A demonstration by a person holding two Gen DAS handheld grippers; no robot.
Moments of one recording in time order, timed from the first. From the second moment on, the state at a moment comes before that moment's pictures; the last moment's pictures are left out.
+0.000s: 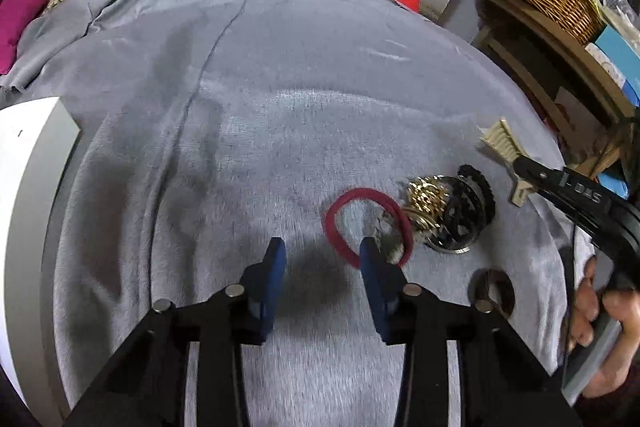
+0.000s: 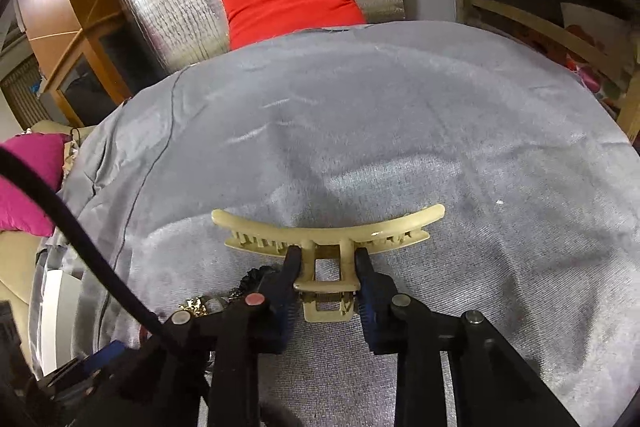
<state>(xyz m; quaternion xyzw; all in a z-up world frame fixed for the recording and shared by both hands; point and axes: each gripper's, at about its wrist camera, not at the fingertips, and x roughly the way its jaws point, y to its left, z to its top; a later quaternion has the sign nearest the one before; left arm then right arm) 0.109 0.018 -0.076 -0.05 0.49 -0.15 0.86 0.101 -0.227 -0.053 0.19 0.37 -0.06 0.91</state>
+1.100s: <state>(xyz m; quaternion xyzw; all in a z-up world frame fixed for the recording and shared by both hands) 0.109 0.008 -0.067 0.00 0.46 -0.16 0.87 0.086 -0.226 -0.032 0.20 0.34 -0.05 0.92</state>
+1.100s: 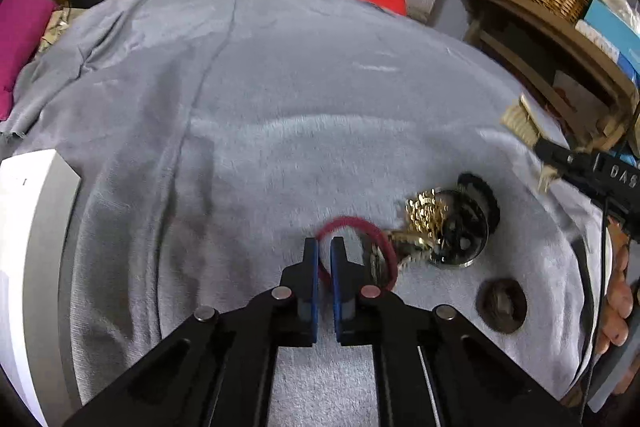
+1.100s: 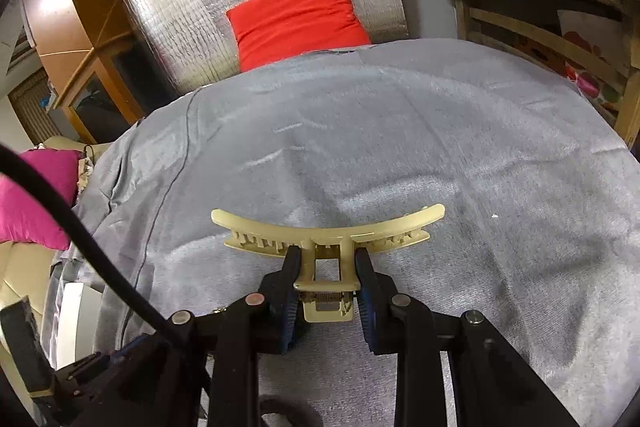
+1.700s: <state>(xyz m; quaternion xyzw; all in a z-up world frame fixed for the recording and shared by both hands) 0.114 -0.010 -0.082 0.02 0.47 -0.17 0.86 0.087 -0.232 -0.034 0.21 0.34 -0.05 0.91</state>
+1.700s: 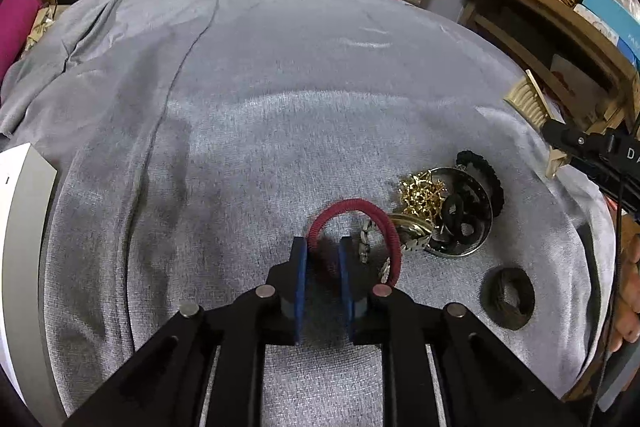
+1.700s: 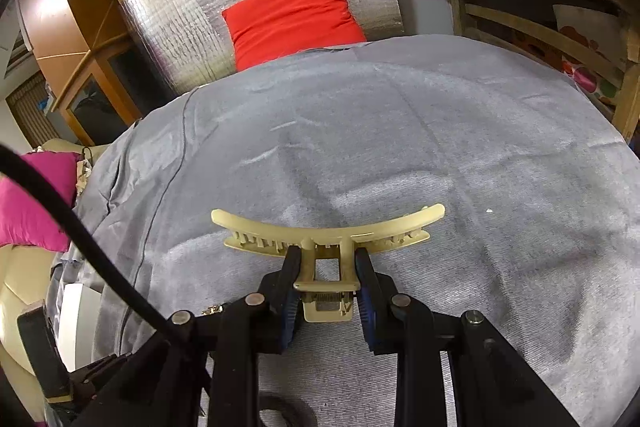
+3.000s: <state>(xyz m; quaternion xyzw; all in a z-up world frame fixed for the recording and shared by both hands) 0.051 0.117 0.007 -0.01 0.33 0.04 0.94 0.085 -0.136 -0.017 0.16 0.32 0.03 0.93</state>
